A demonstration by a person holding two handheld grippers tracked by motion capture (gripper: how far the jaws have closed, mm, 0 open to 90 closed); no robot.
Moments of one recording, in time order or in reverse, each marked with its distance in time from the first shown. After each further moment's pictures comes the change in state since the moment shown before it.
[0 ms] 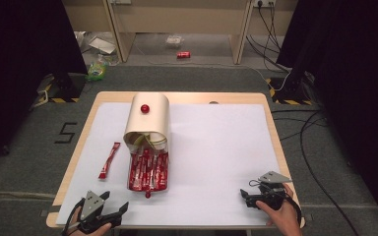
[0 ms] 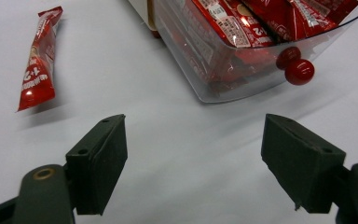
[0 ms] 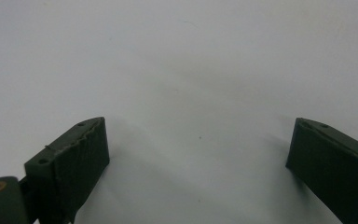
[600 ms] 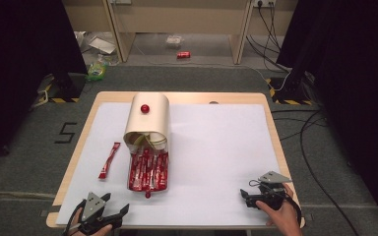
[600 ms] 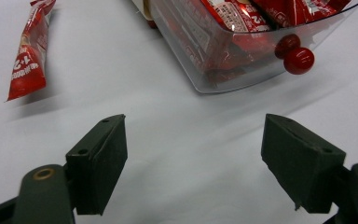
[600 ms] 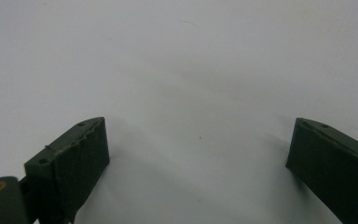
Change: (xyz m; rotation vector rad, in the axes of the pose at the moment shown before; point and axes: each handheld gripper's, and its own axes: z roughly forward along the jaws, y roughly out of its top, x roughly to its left) left arm -0.002 -0.004 0.001 0.013 -0.007 -0.001; right arm 0.000 0.000 0.000 0.000 -0.001 -0.001
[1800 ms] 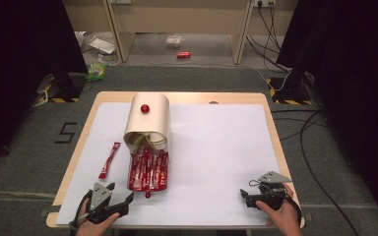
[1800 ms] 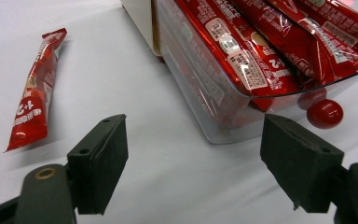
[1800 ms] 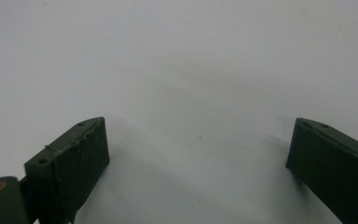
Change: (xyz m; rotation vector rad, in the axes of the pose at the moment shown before) left arm -0.001 0.019 0.022 -0.053 0.053 -0.006; right arm 0.000 0.000 0.000 -0.001 -0.001 -0.003
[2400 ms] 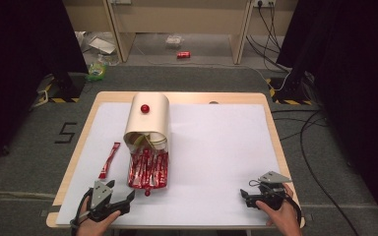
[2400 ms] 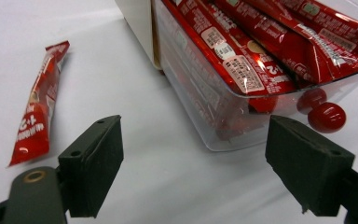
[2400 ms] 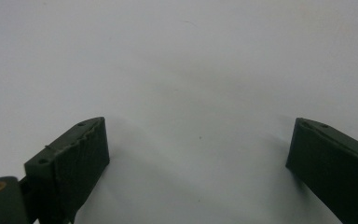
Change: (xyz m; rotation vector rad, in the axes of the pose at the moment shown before) left arm 0.000 0.009 0.001 -0.031 0.004 -0.002; right arm 0.000 0.000 0.000 0.000 0.000 0.002
